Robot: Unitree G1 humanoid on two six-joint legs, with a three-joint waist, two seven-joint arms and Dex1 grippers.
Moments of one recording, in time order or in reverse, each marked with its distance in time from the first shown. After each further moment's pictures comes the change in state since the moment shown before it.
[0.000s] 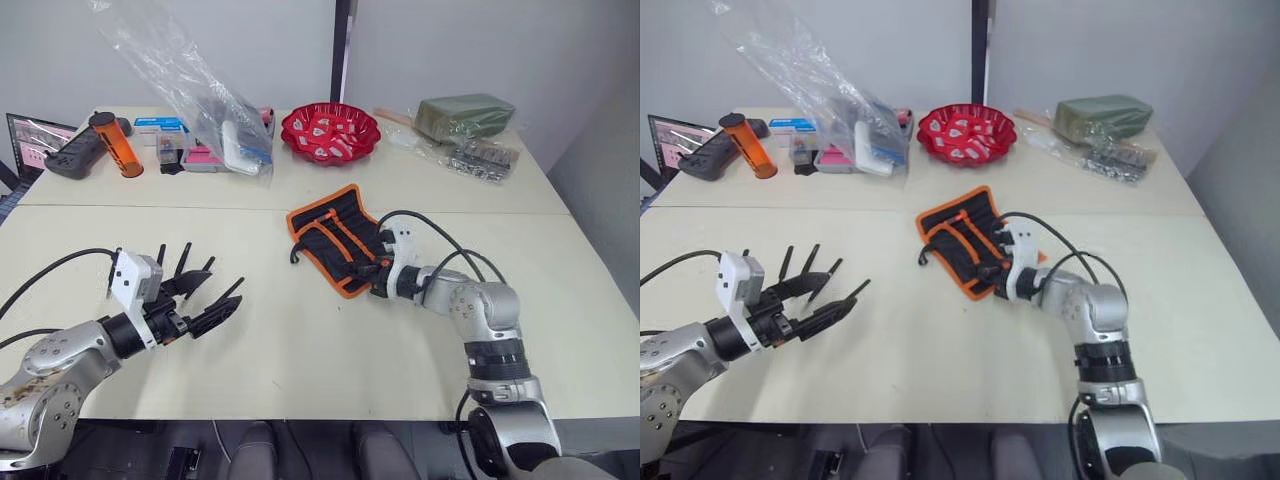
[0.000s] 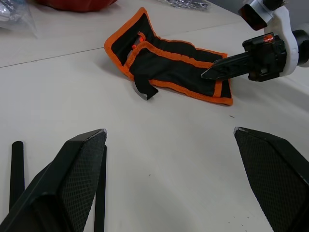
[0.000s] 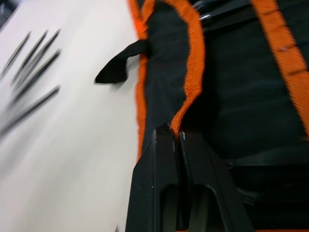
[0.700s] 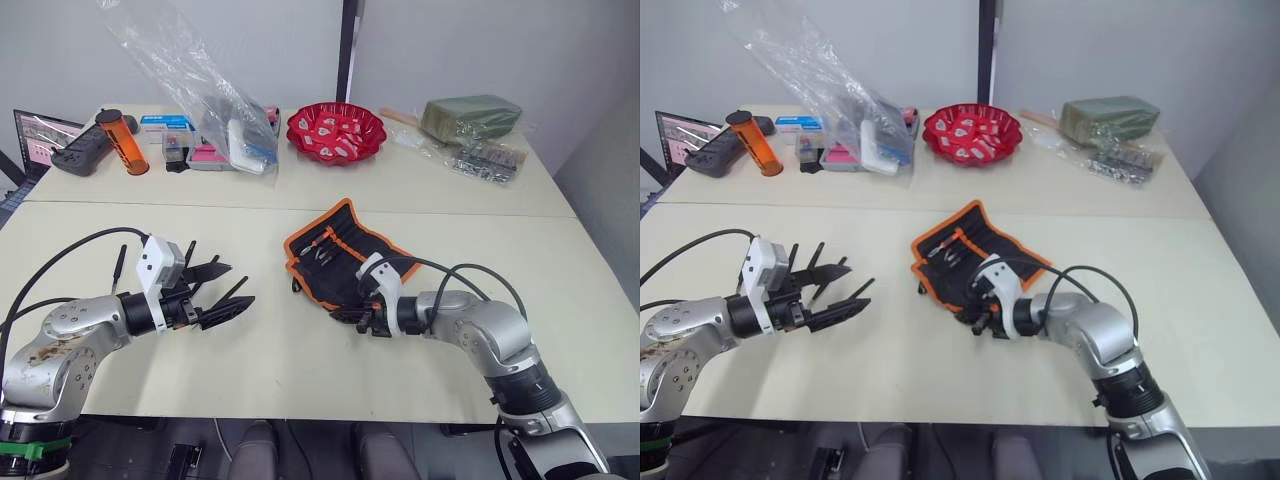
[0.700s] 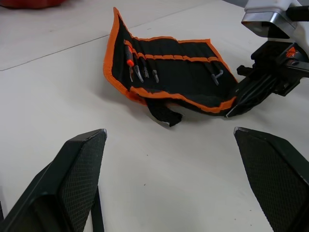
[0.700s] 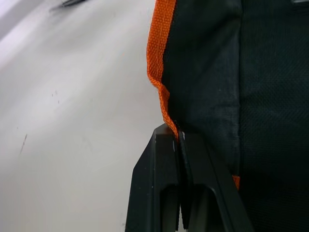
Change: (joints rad) left arm -0.181 0.054 -0.144 0.170 0.111 -0.076 -0.182; right arm 0.107 -0.130 0.223 -0.216 -0.017 0.000 0.147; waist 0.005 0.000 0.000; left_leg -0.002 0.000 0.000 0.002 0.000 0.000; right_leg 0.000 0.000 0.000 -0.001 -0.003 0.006
